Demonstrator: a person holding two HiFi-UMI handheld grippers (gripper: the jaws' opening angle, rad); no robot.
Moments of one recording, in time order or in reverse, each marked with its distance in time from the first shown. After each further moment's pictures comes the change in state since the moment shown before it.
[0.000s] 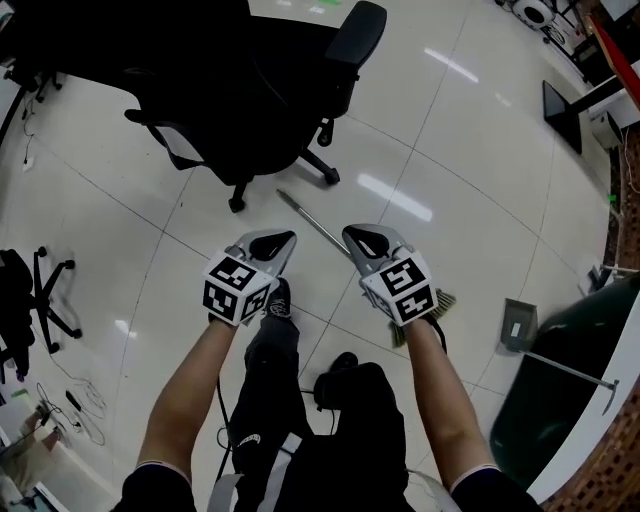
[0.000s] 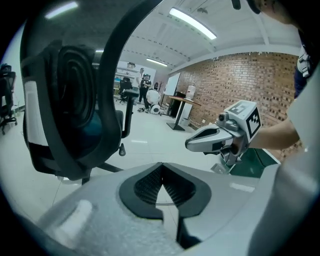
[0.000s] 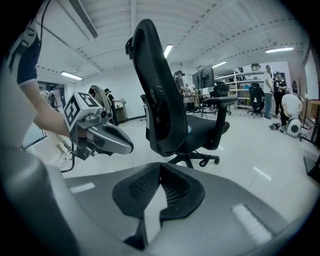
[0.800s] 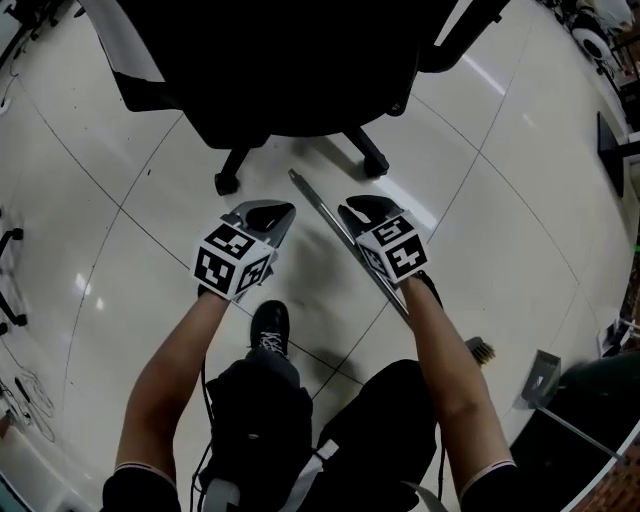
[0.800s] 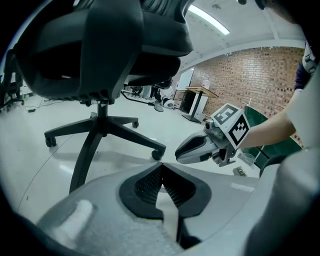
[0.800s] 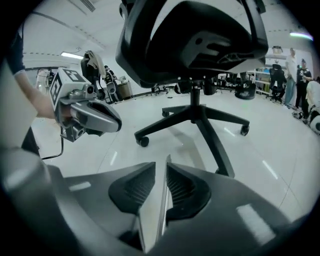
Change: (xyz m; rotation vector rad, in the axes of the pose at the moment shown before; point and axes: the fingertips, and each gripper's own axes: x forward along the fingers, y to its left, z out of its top) left arm 0.155 0.203 -0.198 -0.064 -0.012 0.077; right arm 0.309 -0.064 -0.204 -0.074 0.216 0.118
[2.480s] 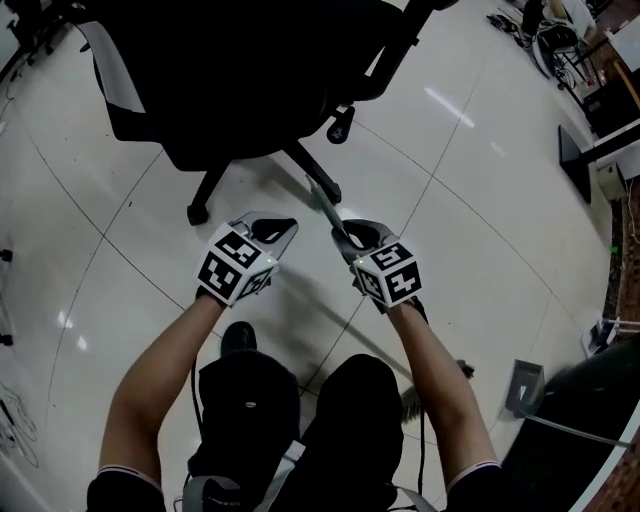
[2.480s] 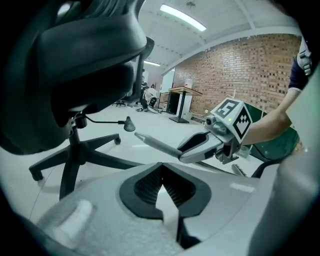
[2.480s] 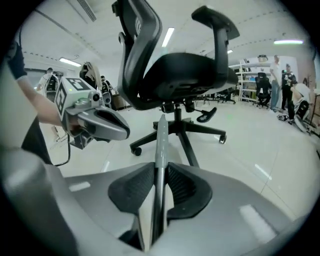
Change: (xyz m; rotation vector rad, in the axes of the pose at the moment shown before) left arm 0.027 -0.073 0.061 0.191 -0.037 -0.080; right arm -0.094 -0.031 0.000 0.045 -0.112 -0.100
